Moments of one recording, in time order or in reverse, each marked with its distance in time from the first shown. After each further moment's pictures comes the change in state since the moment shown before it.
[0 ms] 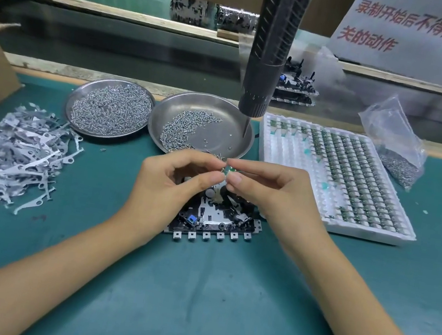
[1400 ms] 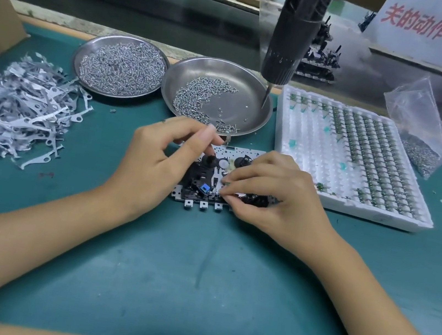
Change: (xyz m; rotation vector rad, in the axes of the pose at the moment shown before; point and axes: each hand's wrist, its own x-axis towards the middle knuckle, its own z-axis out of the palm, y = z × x) left_hand -0.016 0.009 -0.019 0.289 0.016 0.043; right_hand -0.013 0.025 -0.006 -0.885 -0.231 -0.657
